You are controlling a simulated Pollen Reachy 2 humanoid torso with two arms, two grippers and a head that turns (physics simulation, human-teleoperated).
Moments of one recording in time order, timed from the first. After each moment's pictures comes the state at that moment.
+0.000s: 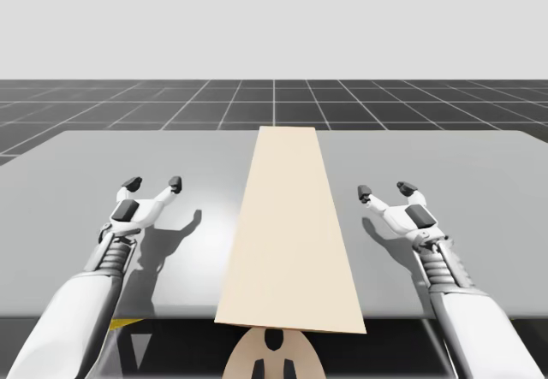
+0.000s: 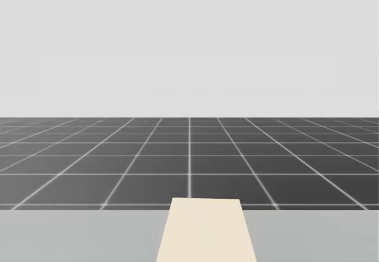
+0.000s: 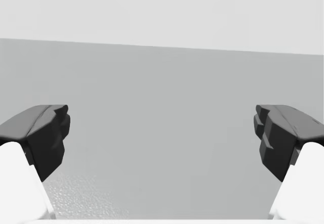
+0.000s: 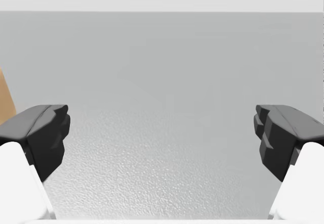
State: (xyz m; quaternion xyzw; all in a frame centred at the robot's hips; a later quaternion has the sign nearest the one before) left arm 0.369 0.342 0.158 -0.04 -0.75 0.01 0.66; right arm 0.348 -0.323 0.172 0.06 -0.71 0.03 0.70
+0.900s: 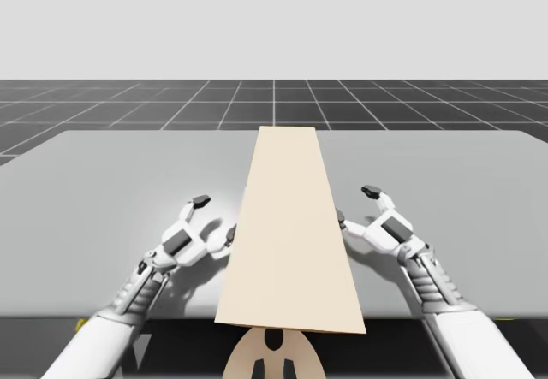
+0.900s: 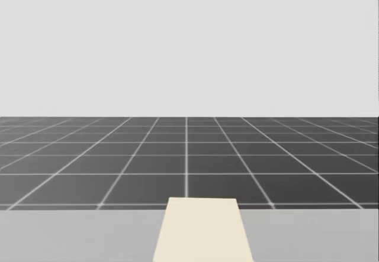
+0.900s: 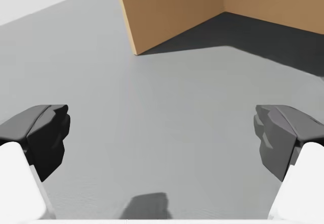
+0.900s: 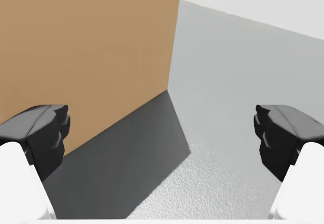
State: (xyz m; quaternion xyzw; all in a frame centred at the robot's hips) left arm 0.317 0.237 0.138 -0.17 -0.68 -0.30 0.64; right arm 0.329 -0.281 0.162 0.16 -0.70 0.23 0.66
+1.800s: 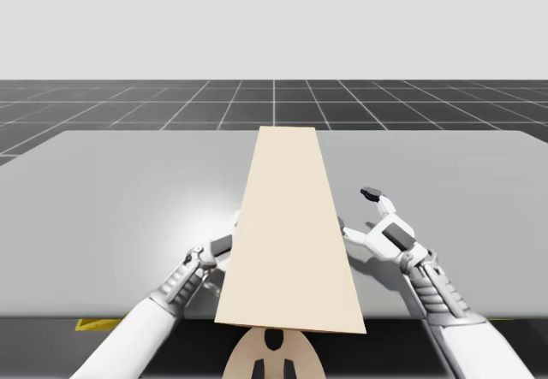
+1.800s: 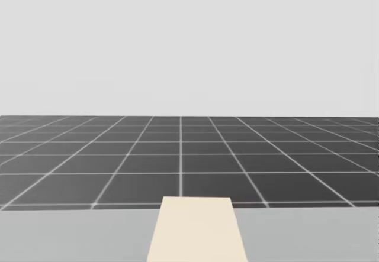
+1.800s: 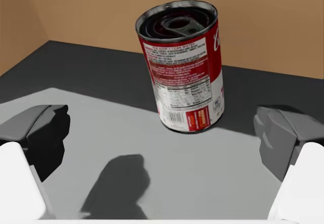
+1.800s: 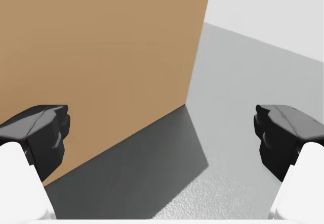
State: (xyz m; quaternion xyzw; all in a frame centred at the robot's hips) left arm 0.328 0.151 0.130 -0.30 -0.61 -0.44 0.59; right arm 0.315 -0.276 0.164 0.17 -0.71 0.26 0.63
